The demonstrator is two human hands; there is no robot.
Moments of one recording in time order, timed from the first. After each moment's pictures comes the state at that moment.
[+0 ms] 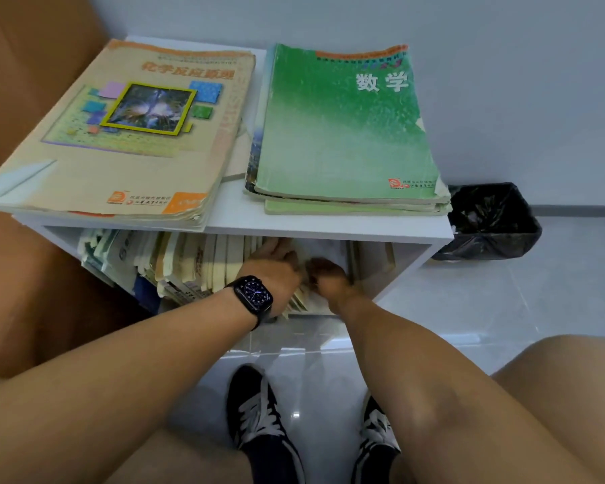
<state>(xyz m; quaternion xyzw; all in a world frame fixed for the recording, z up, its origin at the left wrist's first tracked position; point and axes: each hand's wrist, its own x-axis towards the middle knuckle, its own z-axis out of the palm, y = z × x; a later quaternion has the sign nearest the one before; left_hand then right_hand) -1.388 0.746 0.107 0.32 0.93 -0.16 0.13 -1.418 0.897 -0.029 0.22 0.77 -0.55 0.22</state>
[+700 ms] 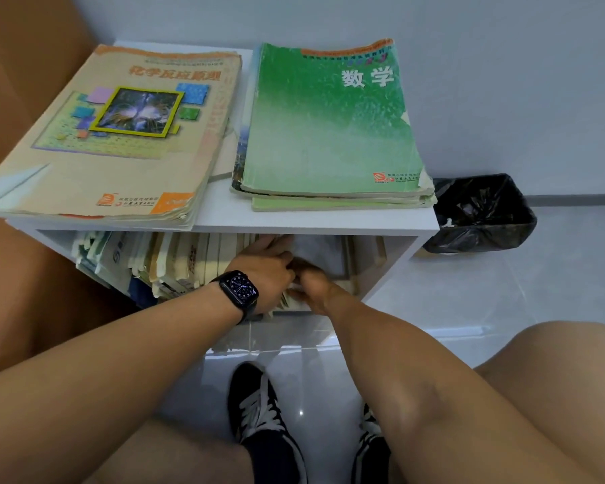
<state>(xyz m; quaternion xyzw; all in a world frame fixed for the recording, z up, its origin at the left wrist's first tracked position) -1.393 0.736 0.105 0.39 0.90 -0.16 0.12 -1.405 0.870 -0.016 0.25 0.61 -0.69 0.28</state>
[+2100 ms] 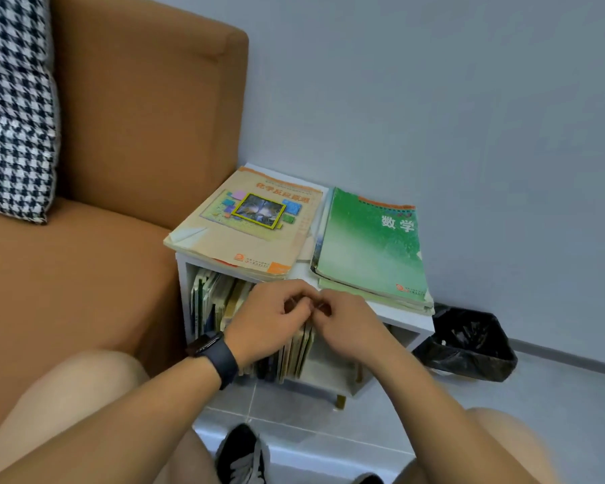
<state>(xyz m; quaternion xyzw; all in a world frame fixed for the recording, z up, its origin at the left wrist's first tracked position) -1.307 0.666 0.243 0.12 0.83 0.54 -0.05 -1.324 0.825 0.273 -0.11 0.96 -0.22 0.12</state>
